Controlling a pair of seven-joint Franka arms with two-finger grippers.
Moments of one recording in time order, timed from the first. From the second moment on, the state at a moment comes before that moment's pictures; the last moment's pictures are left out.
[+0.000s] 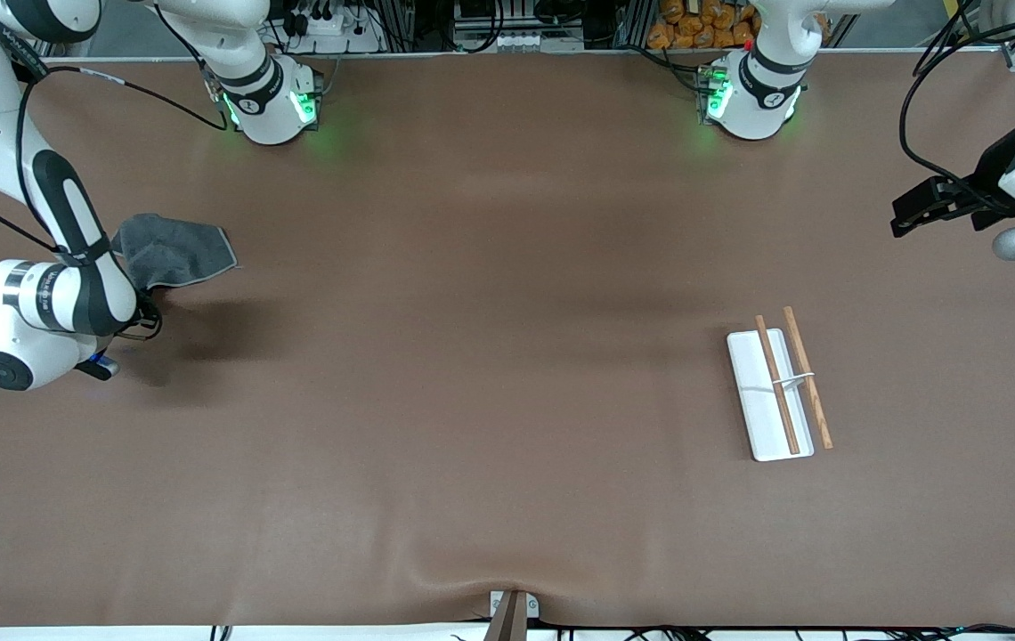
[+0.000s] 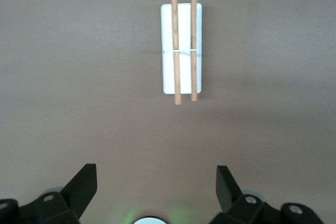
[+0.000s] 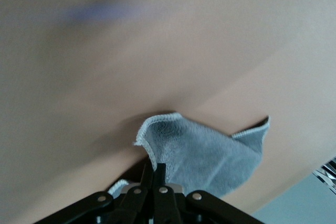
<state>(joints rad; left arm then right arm) -0.08 0.01 -0.01 -1.56 -0.01 1.50 -0.15 -0.32 0.63 0.06 -1.78 -0.27 1.71 0.45</state>
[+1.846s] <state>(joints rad) -0.10 0.09 -0.04 -1.56 -0.40 1.63 -0.53 0.14 0.46 0.23 -1.48 0.84 1.71 1.33</state>
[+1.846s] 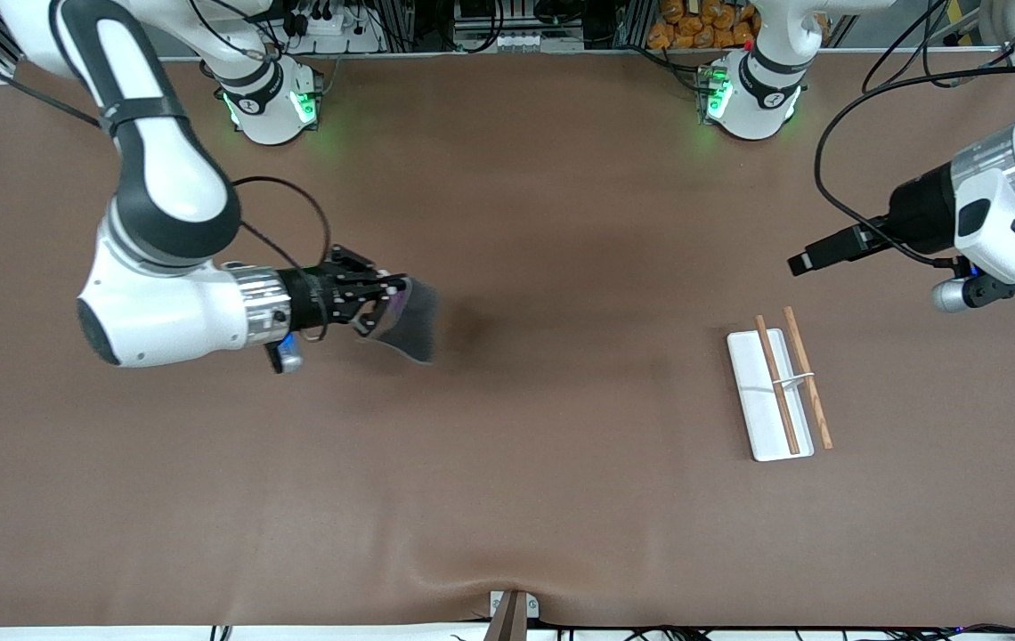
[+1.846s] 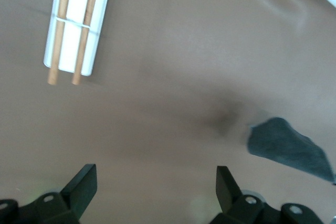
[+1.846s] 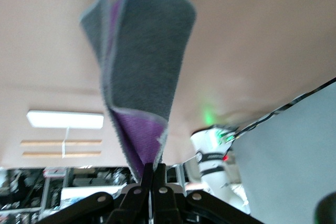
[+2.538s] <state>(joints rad) -0.17 0.16 -0.10 -1.56 -0.44 1.73 -0.71 0.26 0.46 0.23 -1.41 1.09 1.95 1.44</state>
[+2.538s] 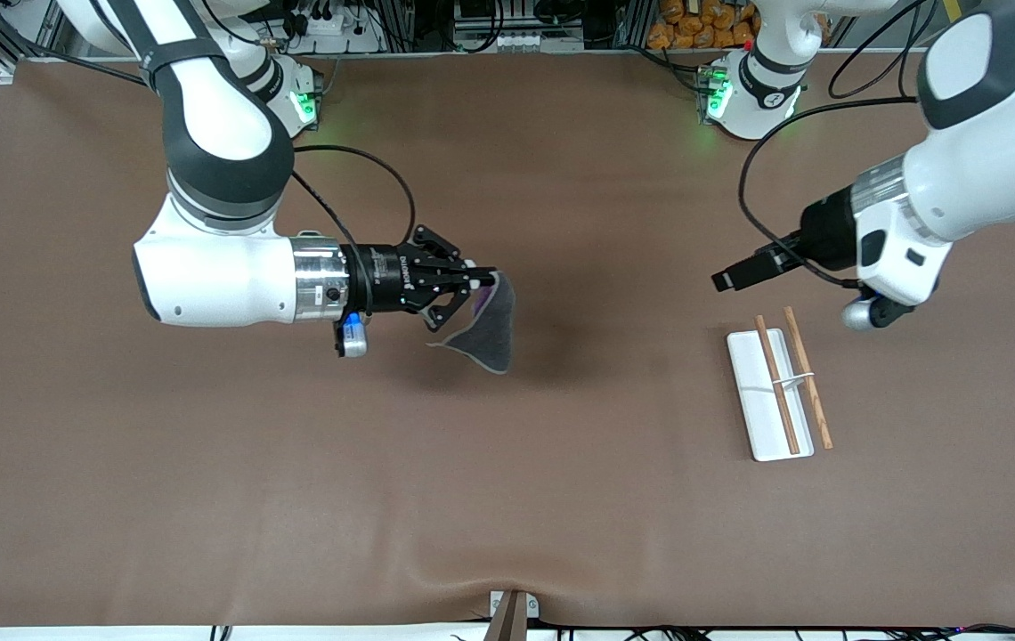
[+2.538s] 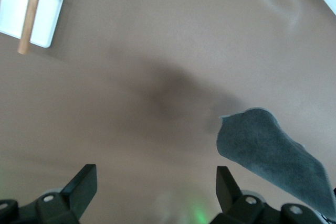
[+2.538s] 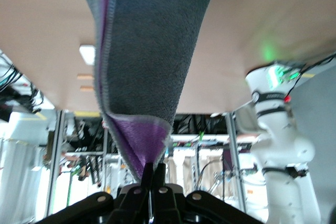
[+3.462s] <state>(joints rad) -0.30 0.48 -0.10 -1.58 -0.68 2.02 -0.92 0.43 0.47 0.23 -1.36 1.12 2.22 1.49</state>
